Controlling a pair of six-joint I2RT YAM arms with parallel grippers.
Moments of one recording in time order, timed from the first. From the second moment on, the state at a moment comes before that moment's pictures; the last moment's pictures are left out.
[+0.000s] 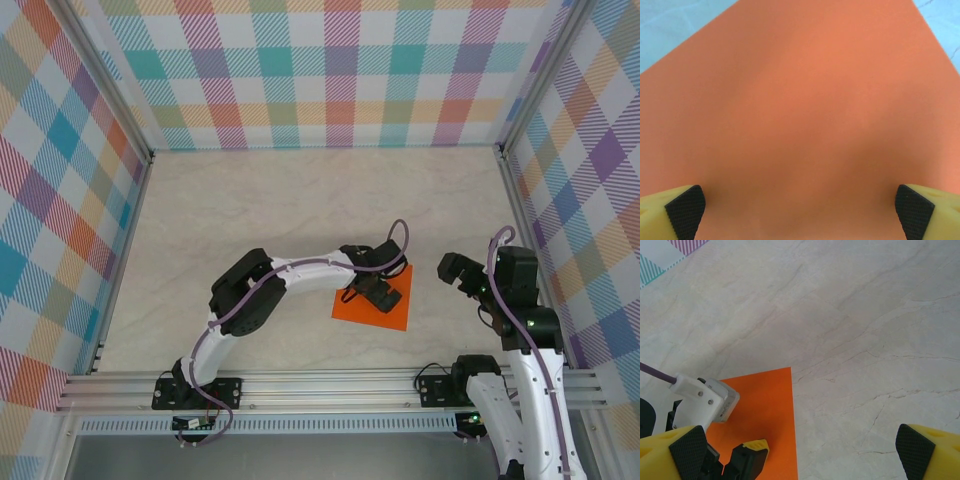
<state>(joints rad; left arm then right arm) -1.03 2.18 1.61 -0.61 -0.12 -0.23 0.01 0.58 0.79 -0.94 -0.07 0.45</state>
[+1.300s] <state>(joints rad) -0.75 1.77 1.25 -0.54 0.03 -0.20 0.30 1.27 0.85 -0.68 -0.11 0.51</state>
